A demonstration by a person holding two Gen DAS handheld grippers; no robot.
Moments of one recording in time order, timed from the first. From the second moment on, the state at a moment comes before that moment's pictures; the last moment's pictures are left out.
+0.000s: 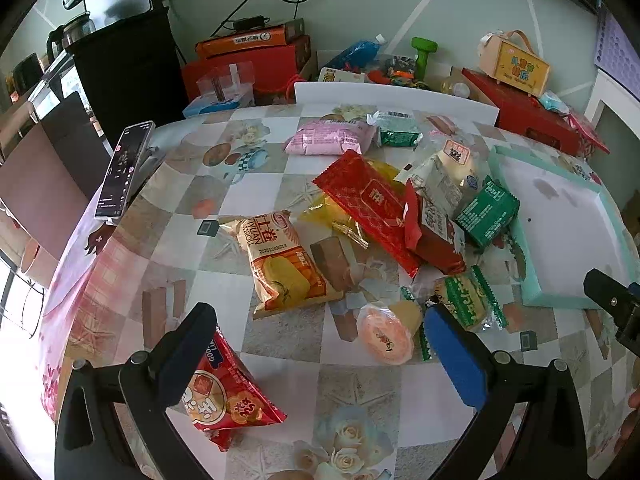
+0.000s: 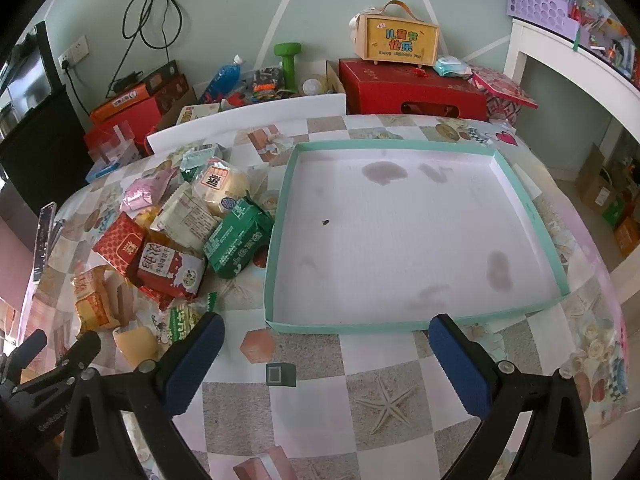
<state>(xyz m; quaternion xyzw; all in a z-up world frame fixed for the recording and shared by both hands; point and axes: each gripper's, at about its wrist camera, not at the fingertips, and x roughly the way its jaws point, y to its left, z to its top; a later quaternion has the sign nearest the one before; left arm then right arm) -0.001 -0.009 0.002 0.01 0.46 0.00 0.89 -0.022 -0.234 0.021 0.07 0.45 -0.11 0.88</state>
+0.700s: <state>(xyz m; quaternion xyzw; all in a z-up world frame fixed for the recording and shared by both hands) -0.002 -0.013 -0.001 0.02 0.47 0.00 0.88 -0.021 -0.234 0.017 0.07 0.46 -0.11 0.88</state>
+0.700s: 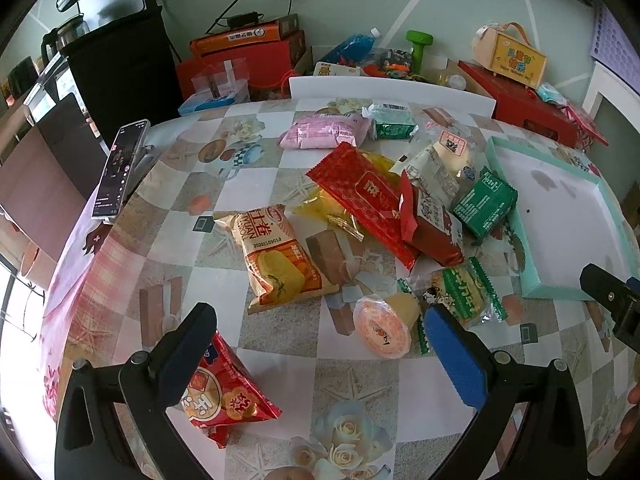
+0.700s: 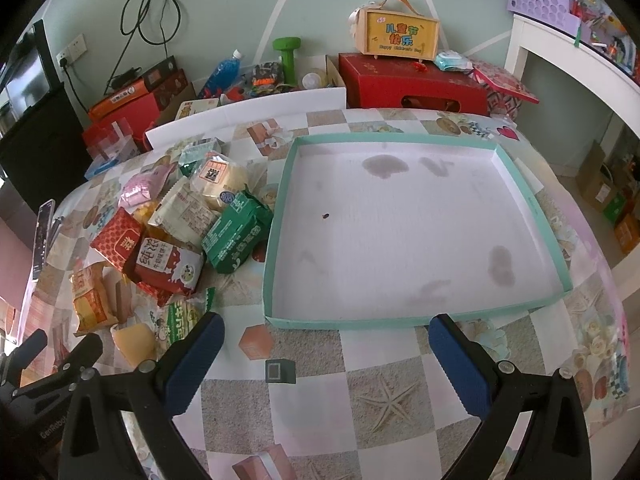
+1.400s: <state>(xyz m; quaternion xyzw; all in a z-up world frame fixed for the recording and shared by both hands) 0.000 -0.011 -0.008 0.02 0.48 0.01 0.87 -0.021 -0.234 0.017 0.08 0.46 -0.11 0.88</state>
